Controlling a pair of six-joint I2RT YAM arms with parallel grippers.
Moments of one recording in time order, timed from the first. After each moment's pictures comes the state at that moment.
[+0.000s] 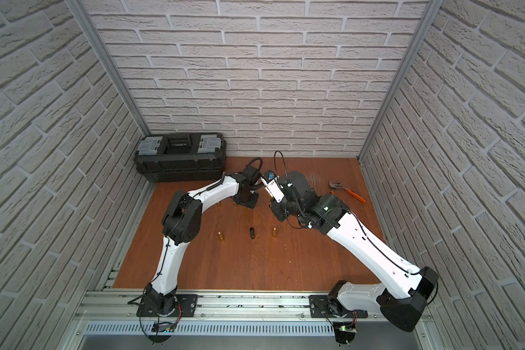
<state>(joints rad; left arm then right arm) -0.63 2.23 1.84 -0.90 -0.06 -0.25 0.71 1.25 1.40 -0.91 0.16 -0.06</state>
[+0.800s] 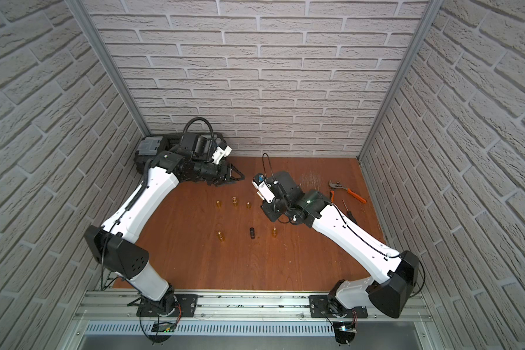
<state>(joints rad) -0.40 1.65 1.76 -1.00 0.75 -0.41 0.71 1.38 1.41 -0.87 0.08 -0.06</state>
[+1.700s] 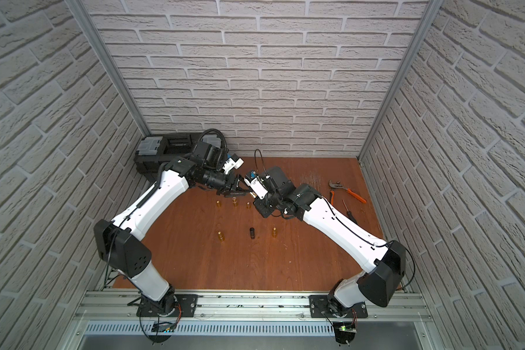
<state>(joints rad) -0.46 1.69 1.69 -0.98 0.88 -0.40 0.71 1.47 1.48 -0.85 0.00 -0.06</state>
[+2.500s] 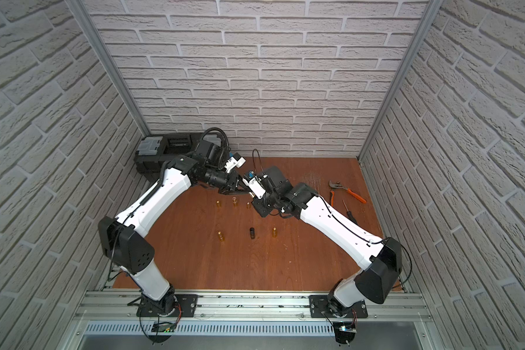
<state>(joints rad) -0.46 1.72 1.72 -0.99 0.90 -0.37 0.71 1.50 1.49 -0.84 0.00 -0.07</state>
